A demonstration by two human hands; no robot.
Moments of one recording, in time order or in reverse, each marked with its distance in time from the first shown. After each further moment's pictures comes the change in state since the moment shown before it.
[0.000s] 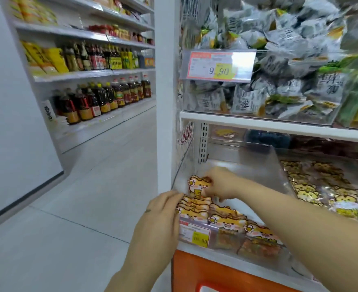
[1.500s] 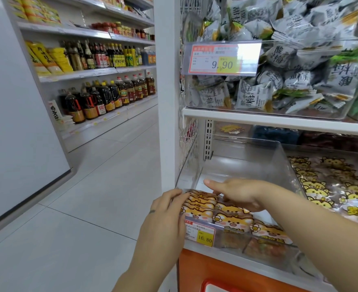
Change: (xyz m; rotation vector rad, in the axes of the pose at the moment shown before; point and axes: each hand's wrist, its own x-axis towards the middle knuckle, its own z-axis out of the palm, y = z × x) left_hand 0.001 0.002 0.004 0.002 -0.005 -0.027; right_hand -0.017 0.017 0.006 0.545 -0.328 0.284
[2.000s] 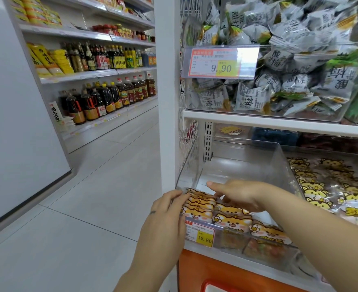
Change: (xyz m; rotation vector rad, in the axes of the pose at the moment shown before) left_hand 0.000 0.001 0.000 0.017 -0.016 -0.021; right_hand -0.002 0.003 -0.002 -0.020 0.020 0.009
